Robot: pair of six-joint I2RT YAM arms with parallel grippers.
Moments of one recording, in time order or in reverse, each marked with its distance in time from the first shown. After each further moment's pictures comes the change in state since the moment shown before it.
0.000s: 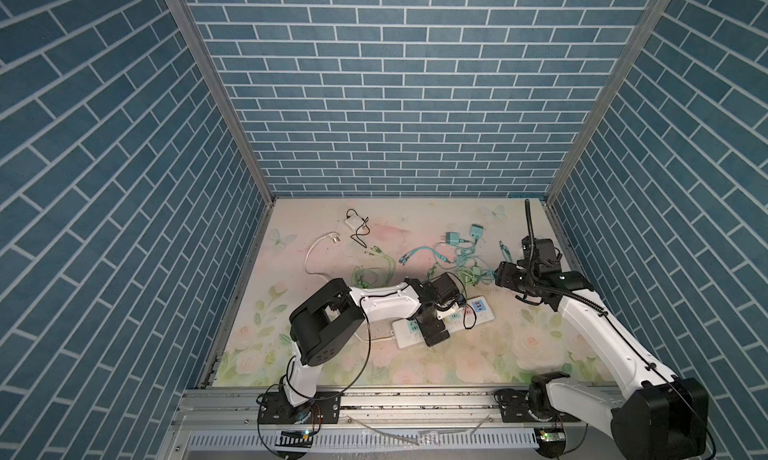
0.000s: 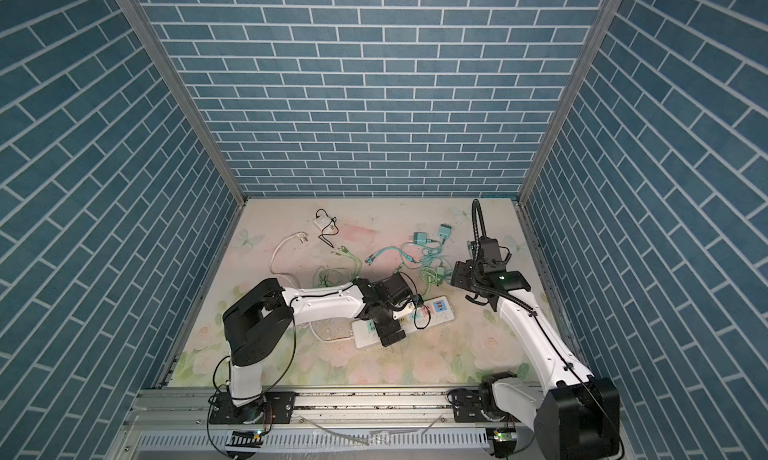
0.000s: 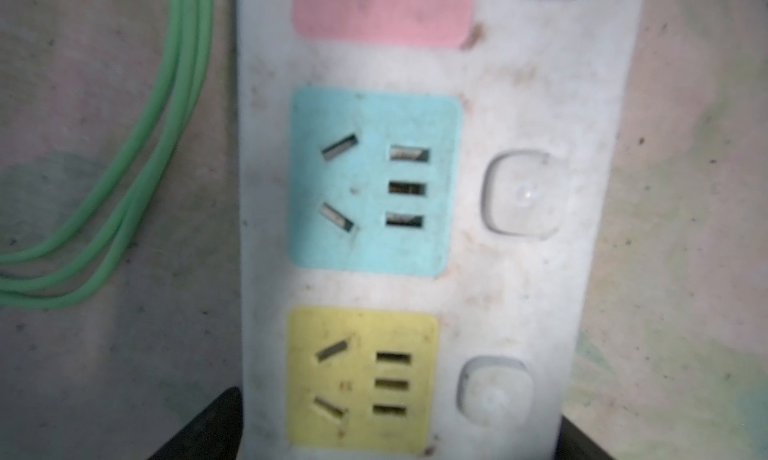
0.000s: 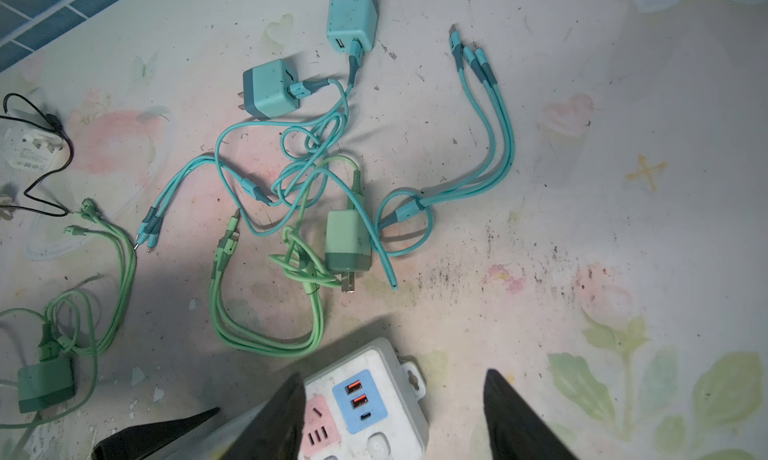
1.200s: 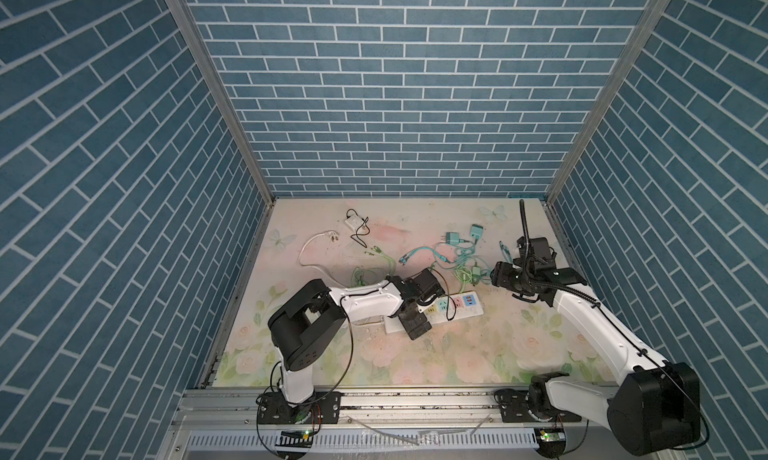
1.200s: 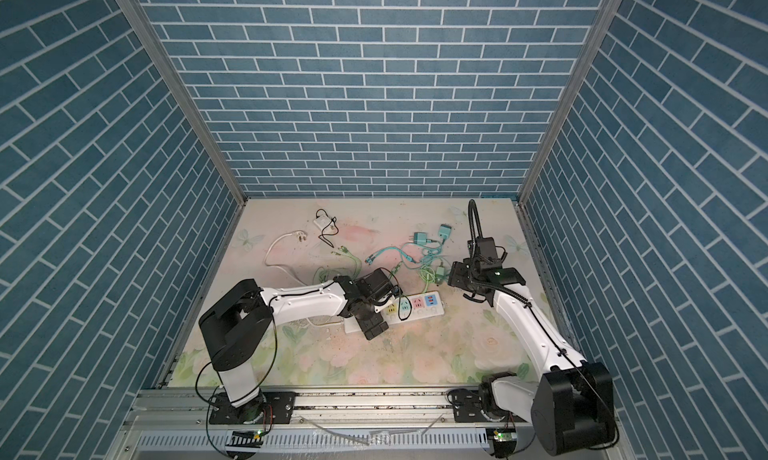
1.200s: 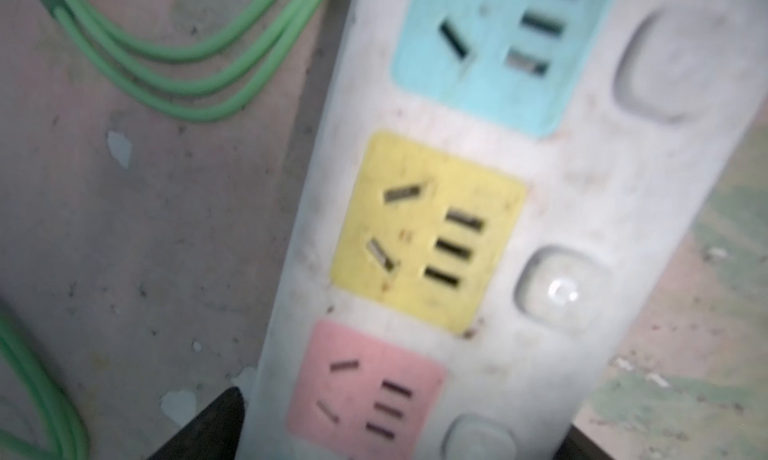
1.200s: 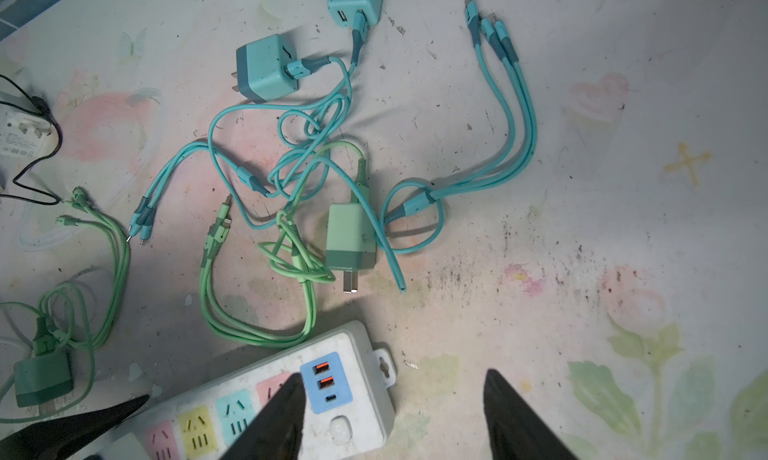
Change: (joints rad) left arm 0.087 -0.147 -0.156 -0.024 -0.120 -0.055; right arm 0.000 0.062 0.000 0.029 -0.031 -0.001
